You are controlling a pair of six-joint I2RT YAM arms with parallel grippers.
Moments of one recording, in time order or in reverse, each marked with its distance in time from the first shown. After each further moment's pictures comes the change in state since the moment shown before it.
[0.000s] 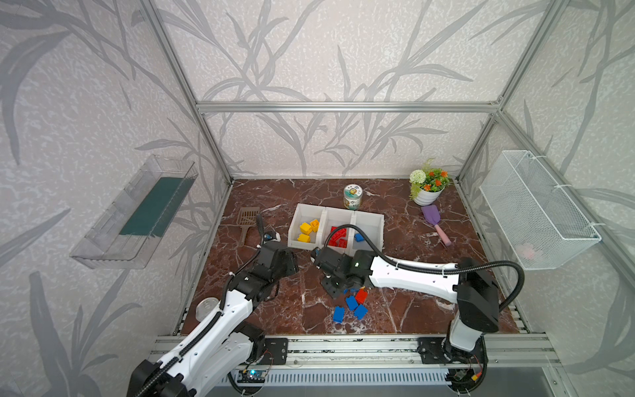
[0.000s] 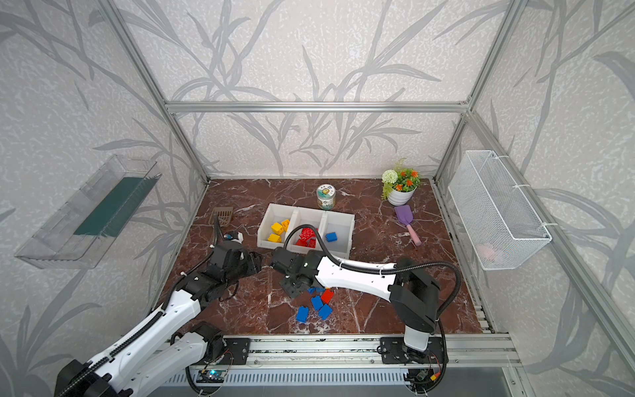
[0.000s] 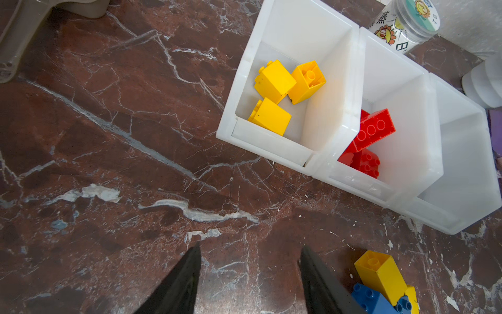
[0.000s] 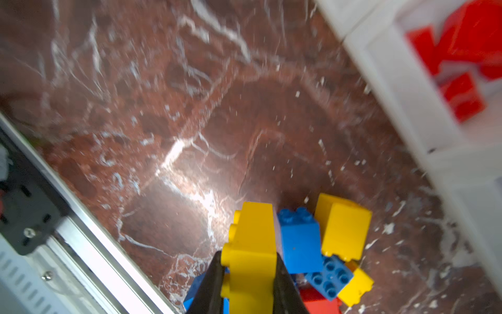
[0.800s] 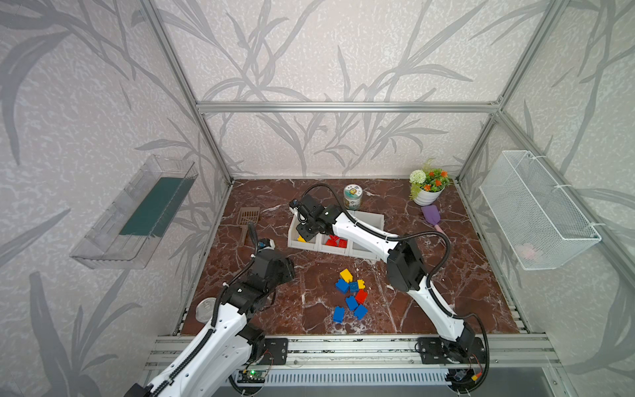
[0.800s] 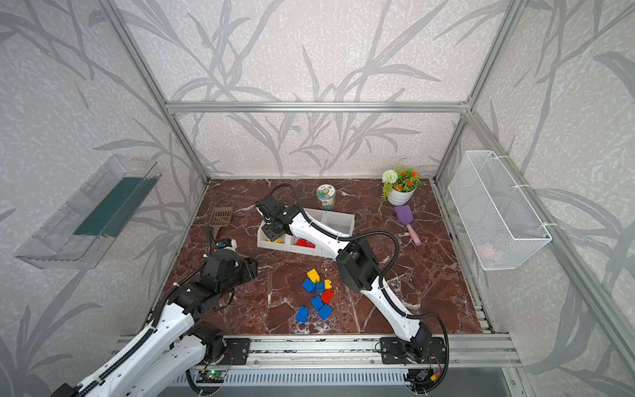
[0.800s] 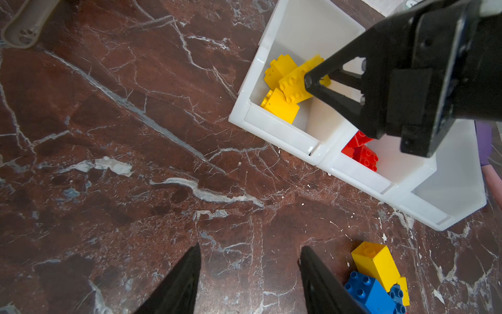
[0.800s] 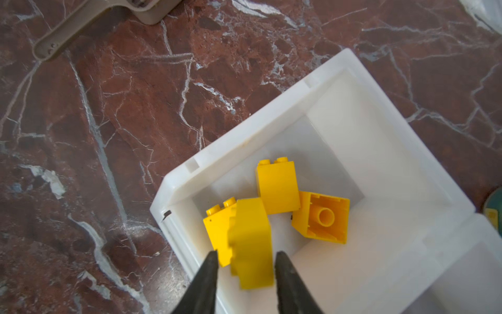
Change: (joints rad) left arm 0.000 -0.134 -0.061 -0.055 0.001 -0.062; right arm -0.225 0.672 0.905 -0.106 -0.002 -0.229
